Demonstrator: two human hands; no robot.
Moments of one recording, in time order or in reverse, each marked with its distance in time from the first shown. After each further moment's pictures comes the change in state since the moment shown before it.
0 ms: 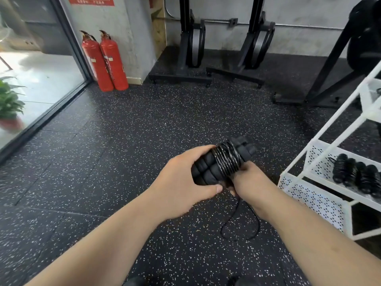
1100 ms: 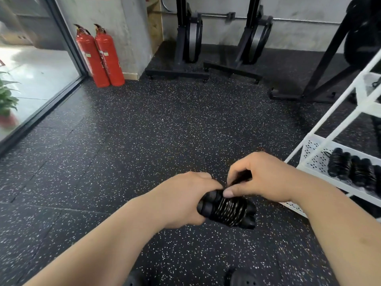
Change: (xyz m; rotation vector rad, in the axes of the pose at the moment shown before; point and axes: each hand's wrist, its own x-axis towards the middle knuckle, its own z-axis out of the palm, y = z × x) left_hand -0.005 -0.012 0.018 0.524 -0.472 0.137; right_hand -0.012 -0.017 -0.062 -0.691 -0.350 -0.322
